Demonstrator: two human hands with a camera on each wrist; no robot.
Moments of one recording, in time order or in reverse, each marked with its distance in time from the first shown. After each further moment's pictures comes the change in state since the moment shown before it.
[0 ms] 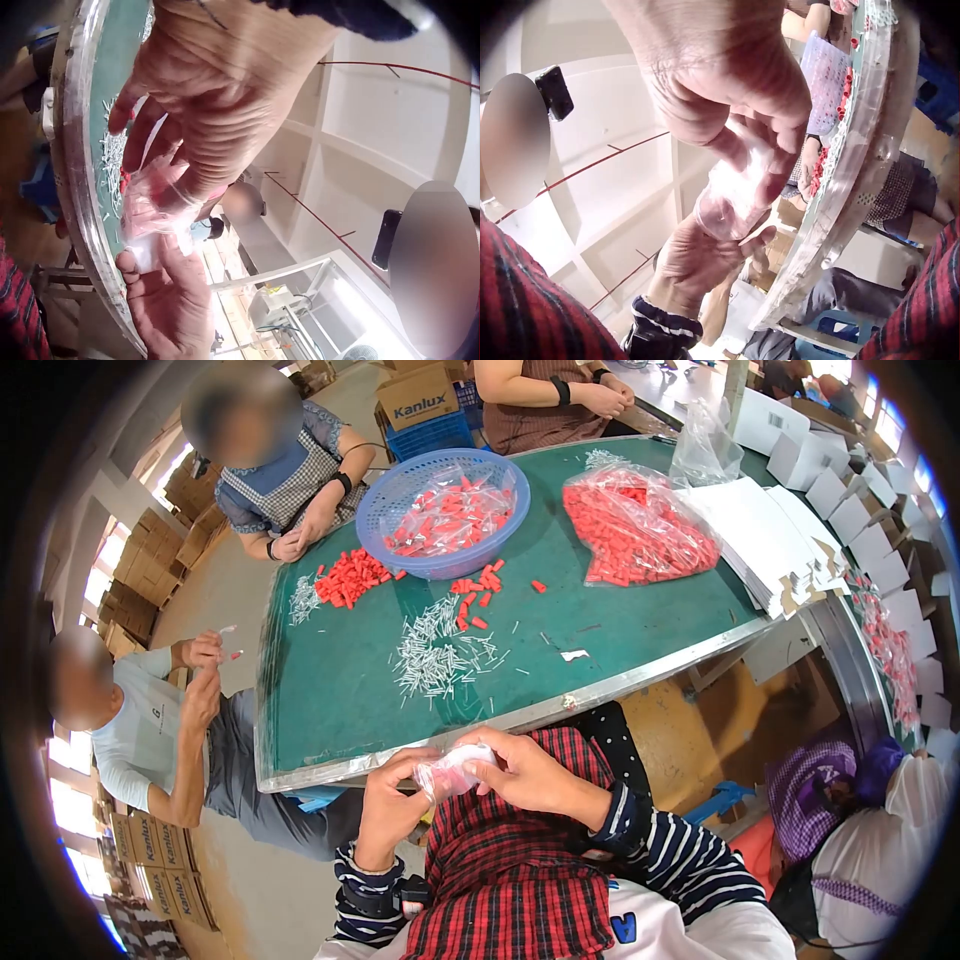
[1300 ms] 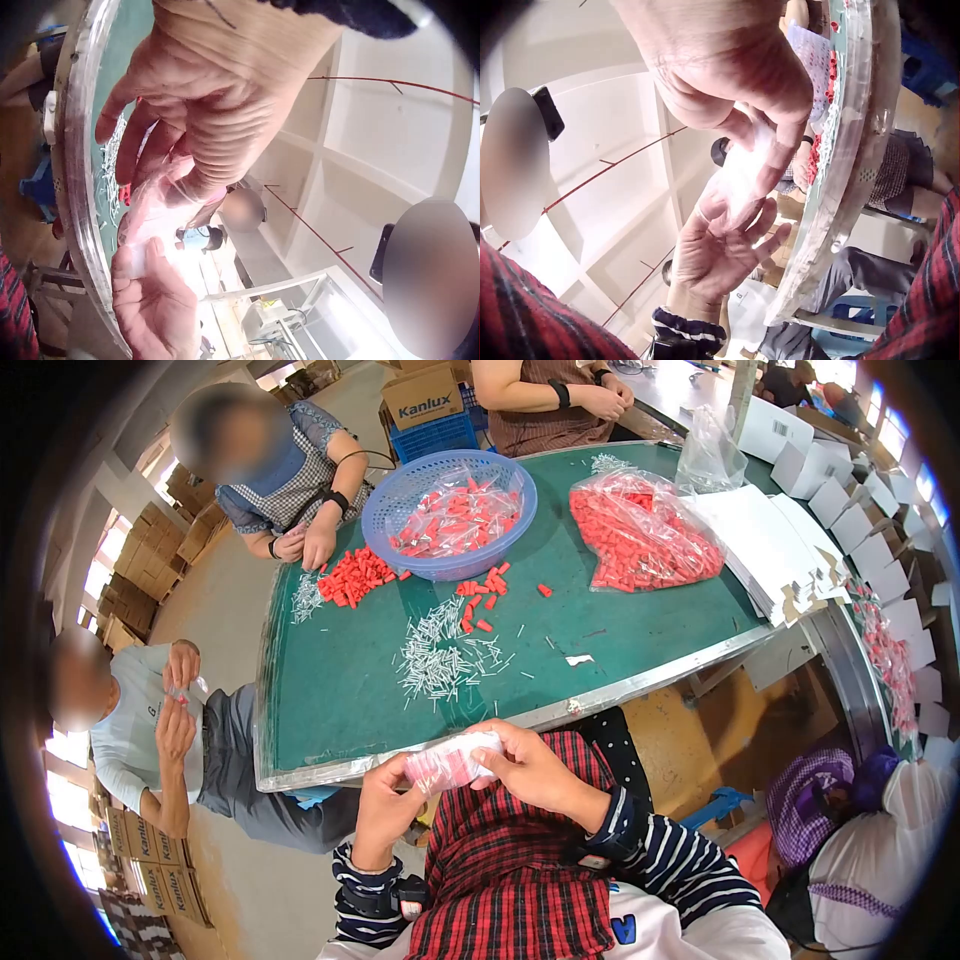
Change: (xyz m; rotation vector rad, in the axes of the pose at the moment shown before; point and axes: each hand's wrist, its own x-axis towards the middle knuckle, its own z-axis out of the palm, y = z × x) left_hand -0.004 -0.009 -0.003 -0.257 0.054 -0.297; right_hand 0.009 0.013 -0.001 0.243 0.070 0.011
